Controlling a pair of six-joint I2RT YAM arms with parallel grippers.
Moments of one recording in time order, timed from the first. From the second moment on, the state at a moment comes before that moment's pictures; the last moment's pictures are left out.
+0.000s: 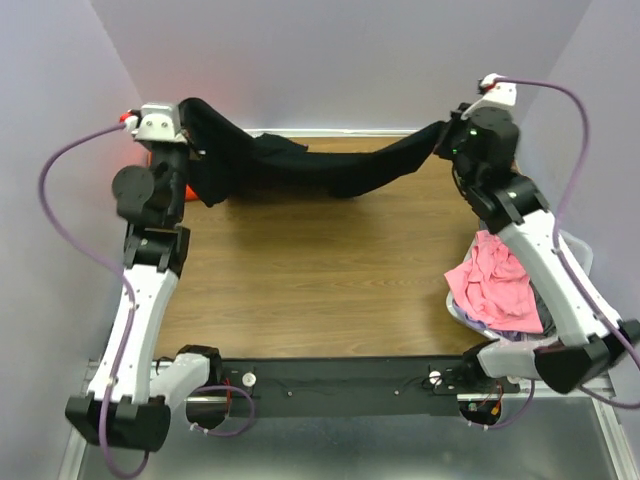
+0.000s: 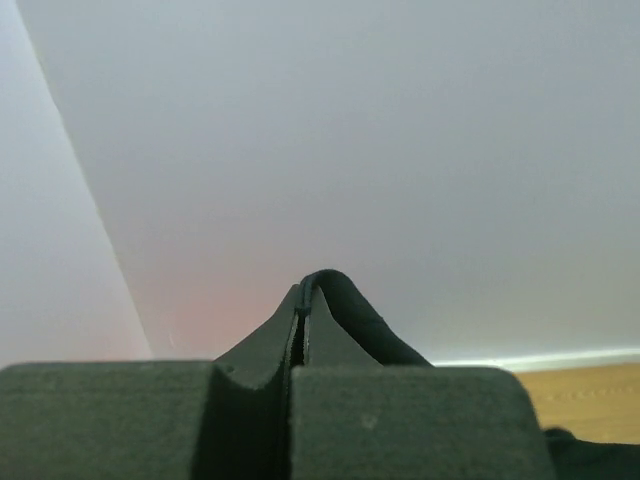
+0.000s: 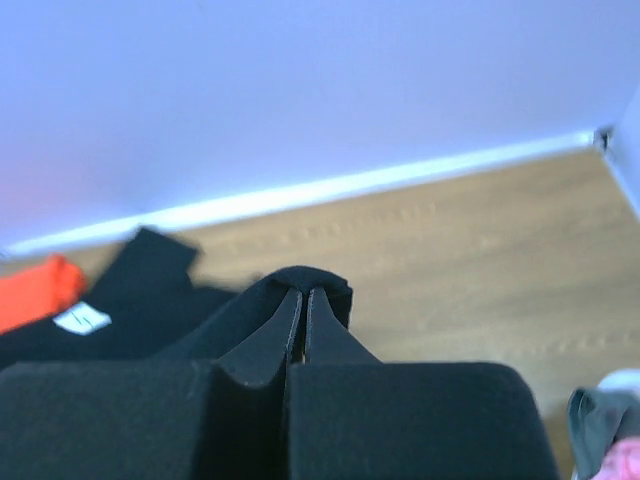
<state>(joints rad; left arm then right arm) -0.11 1.03 1.13 0.29 -0.04 0.07 0.42 1.32 1.51 -0.36 0.45 0.28</state>
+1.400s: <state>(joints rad) -0.22 1.63 1.79 0.10 0.04 0.36 0.22 1.72 1.85 -0.18 0.34 0.17</state>
